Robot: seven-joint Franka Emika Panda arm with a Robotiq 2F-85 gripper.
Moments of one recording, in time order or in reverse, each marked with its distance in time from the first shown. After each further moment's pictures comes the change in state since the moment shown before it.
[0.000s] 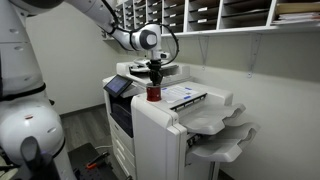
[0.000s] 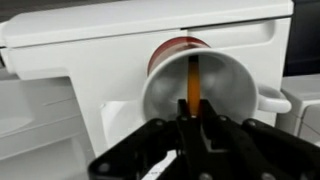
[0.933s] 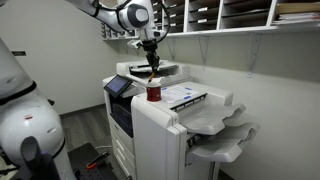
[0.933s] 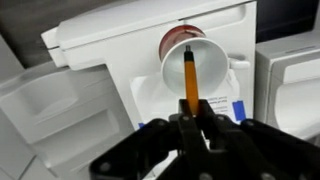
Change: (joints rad) arm -0.005 -0.227 -0.011 -0.014 -0.018 -0.074 0.129
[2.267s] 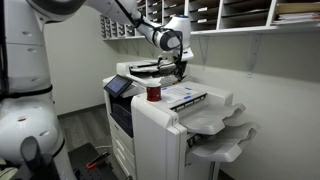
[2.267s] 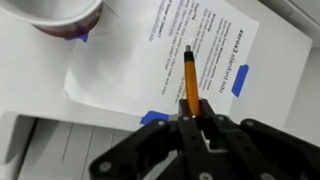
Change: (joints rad) arm -0.102 0.367 -0.117 0.190 0.381 0.282 0.545
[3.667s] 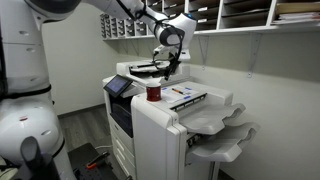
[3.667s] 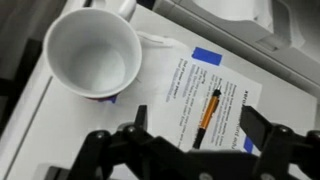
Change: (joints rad) arm 0.029 -0.034 -0.042 0.029 0.210 -0.267 -0.125
